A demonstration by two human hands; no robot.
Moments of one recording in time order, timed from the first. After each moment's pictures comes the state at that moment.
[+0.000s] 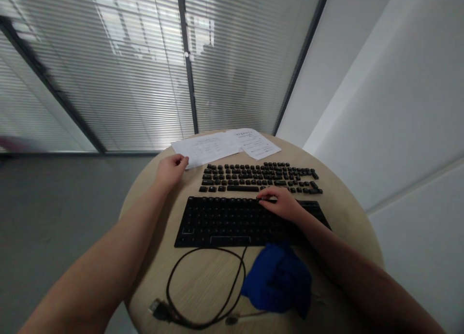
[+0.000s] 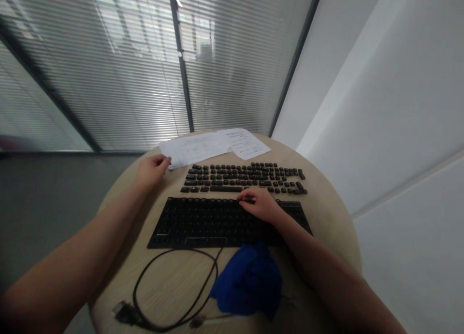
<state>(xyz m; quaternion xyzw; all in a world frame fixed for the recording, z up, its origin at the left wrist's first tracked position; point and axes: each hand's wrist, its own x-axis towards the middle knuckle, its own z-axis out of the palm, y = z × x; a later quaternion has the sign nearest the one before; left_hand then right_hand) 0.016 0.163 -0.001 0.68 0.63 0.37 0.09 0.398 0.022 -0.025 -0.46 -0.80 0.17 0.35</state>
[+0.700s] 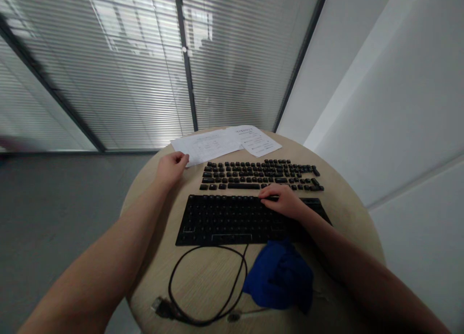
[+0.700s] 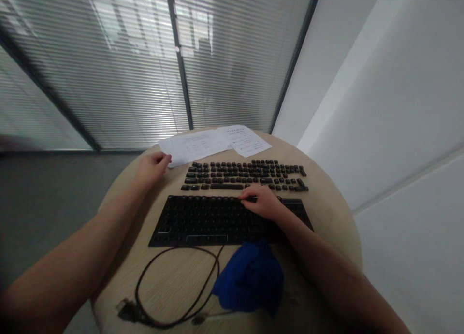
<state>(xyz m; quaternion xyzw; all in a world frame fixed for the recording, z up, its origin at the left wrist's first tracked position) 0.017 0.166 -0.003 0.68 0.62 0.38 0.11 0.403 0.023 -0.027 -0.42 -0.82 0.16 0.36</state>
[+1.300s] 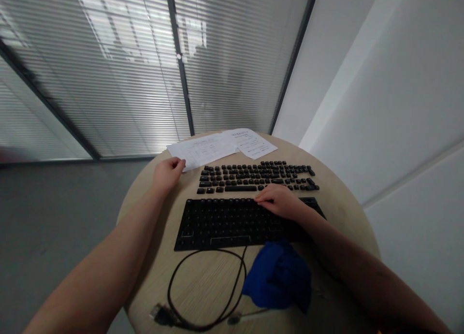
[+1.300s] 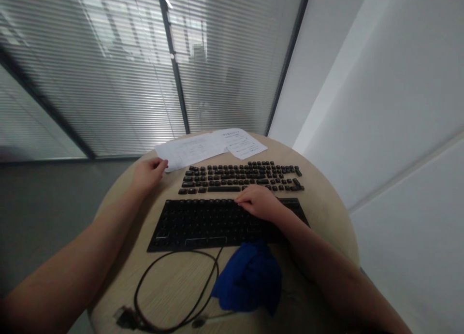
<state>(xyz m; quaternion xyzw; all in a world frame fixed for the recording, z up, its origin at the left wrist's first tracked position) 0.015 0.165 0.000 0.68 0.63 0.37 0.10 0.401 0.022 -0.010 -0.40 -0.88 0.06 0.25</state>
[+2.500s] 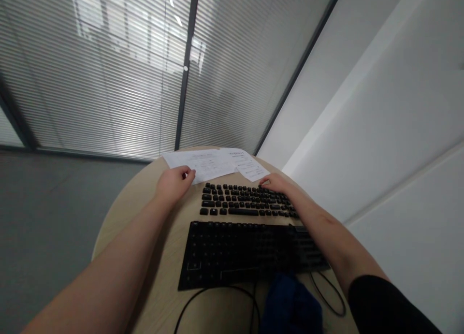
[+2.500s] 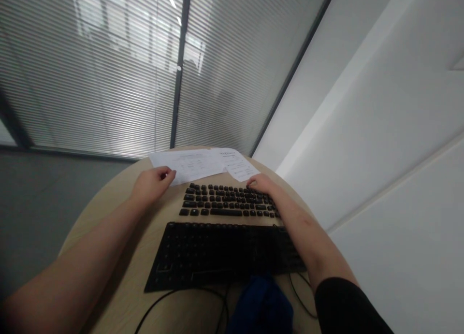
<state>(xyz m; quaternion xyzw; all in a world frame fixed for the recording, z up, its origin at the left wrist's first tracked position) 0.019 0.169 0.007 0.71 0.58 0.39 0.11 0.454 0.196 0.022 -0.61 -0.79 0.01 0.05</state>
